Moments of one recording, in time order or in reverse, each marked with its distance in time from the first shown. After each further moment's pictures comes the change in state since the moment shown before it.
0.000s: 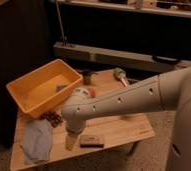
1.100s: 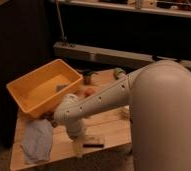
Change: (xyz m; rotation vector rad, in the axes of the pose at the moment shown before) arm 0.036 0.001 0.047 -0.039 0.269 -0.201
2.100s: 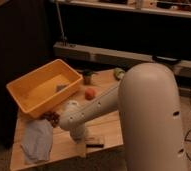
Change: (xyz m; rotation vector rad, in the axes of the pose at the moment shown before) arm -0.003 -0.022 0.048 0.038 0.002 -0.066
